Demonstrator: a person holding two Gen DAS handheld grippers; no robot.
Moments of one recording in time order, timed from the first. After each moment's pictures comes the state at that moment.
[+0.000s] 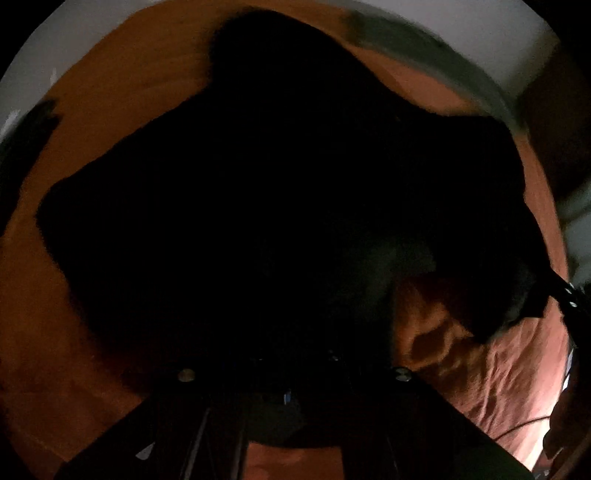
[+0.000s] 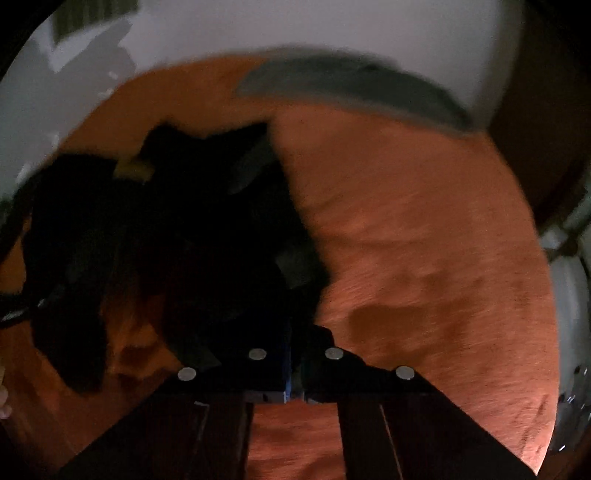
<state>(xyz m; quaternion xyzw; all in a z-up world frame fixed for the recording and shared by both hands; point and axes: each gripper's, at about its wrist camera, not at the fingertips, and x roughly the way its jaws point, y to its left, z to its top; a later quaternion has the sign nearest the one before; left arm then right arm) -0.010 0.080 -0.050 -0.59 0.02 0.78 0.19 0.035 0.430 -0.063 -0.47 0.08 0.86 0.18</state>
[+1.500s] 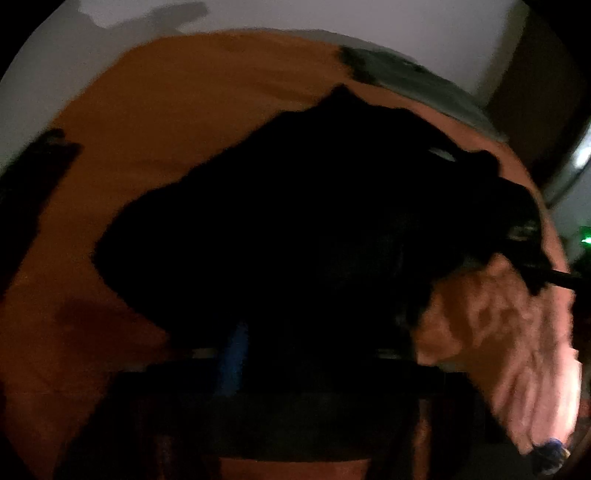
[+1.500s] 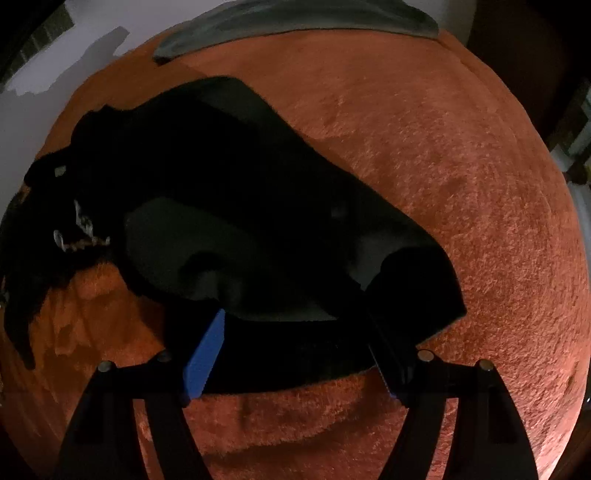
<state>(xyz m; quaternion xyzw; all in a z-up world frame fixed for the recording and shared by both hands) -0.018 -0.002 -0.051 -0.49 0.06 0.84 0.21 0.054 0.521 -0.147 -0.54 0.19 0.80 0.18</state>
